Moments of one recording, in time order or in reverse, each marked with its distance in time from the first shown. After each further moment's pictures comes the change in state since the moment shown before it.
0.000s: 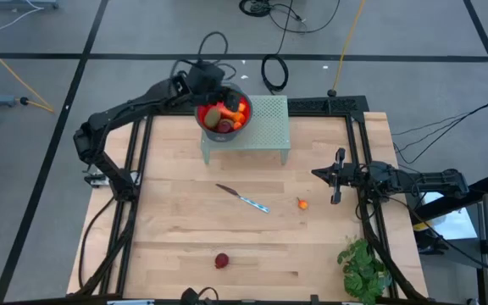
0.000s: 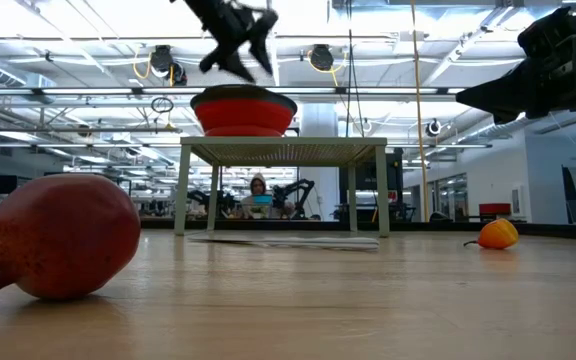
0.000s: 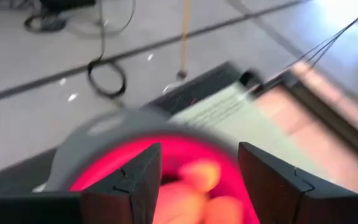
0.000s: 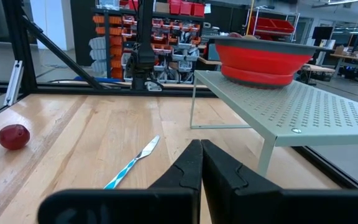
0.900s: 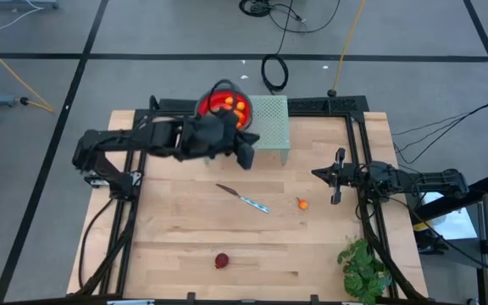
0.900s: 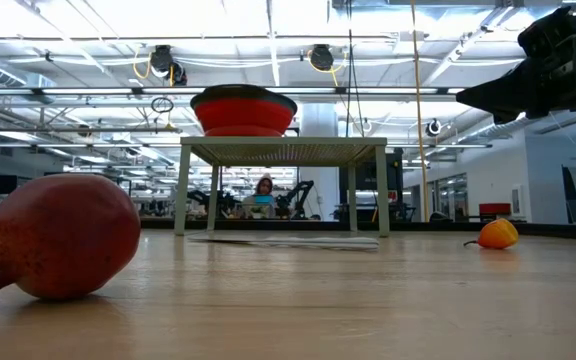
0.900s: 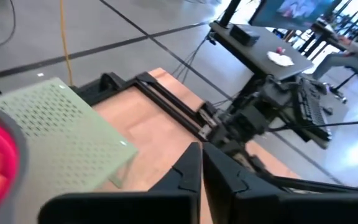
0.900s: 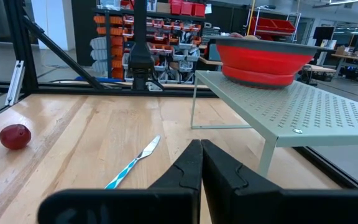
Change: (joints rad) left arm -0.546 -0.002 0.194 0.006 -0.182 -0.229; right arm 0.000 0.000 0.000 0.000 -0.004 0.000
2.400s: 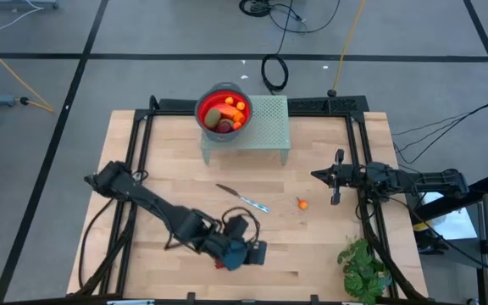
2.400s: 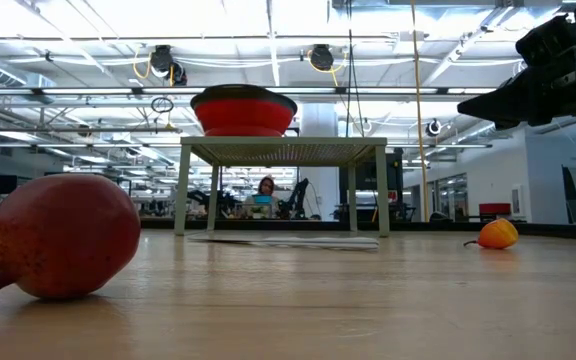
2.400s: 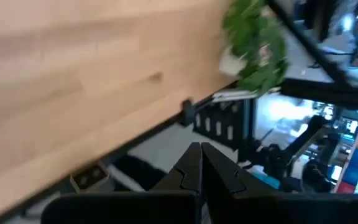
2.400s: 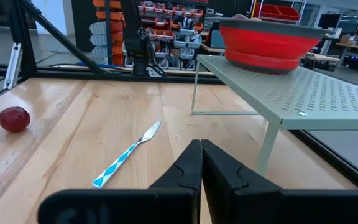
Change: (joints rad) left arm -0.481 0.315 0.000 -0.037 0.205 -1.202; right arm 0.000 0.000 0.000 -0.060 -0.002 0.000
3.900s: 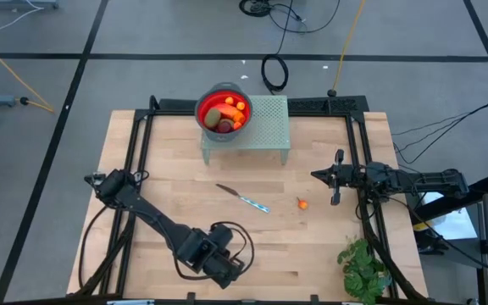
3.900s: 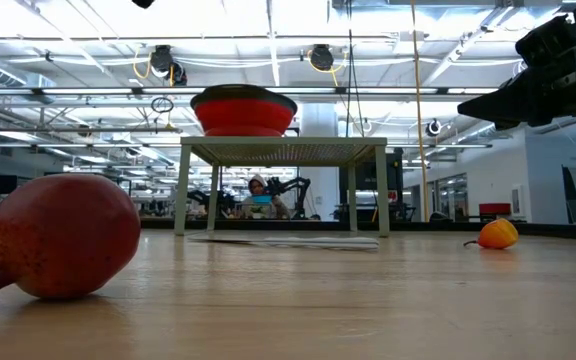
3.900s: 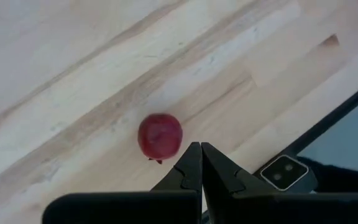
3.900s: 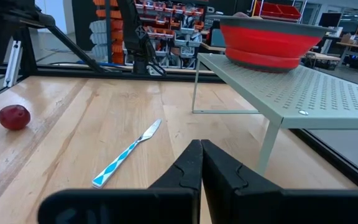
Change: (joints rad) left arm -0.083 0.075 -0.001 -0.476 0.009 0.238; right arm 0.000 0.000 0.000 -0.014 0.000 -0.001
